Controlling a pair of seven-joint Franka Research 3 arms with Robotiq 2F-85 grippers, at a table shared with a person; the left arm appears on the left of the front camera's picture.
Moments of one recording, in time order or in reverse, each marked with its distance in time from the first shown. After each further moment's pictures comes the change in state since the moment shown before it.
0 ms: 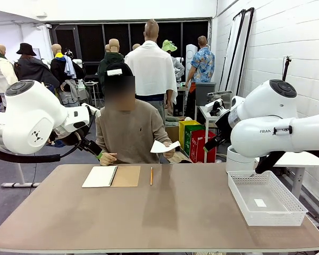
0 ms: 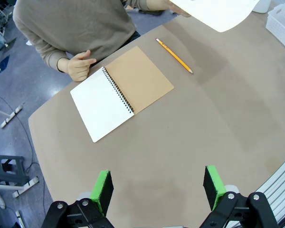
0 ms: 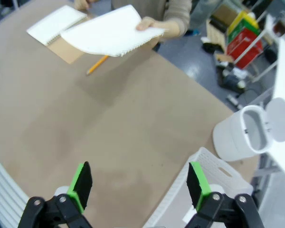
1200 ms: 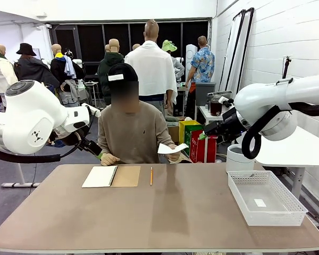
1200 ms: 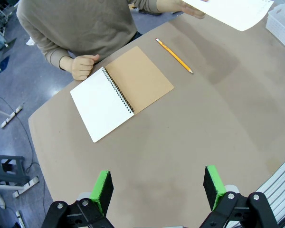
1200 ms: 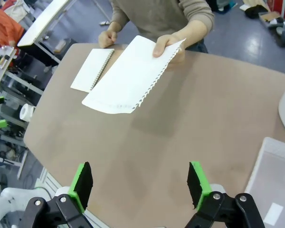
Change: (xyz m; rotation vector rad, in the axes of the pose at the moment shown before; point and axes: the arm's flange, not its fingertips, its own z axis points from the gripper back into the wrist) left arm 0.000 0.000 0.000 0.001 0.000 -0.001; right arm 0.009 -0.059 -0.033 0.335 -0.031 -0.525
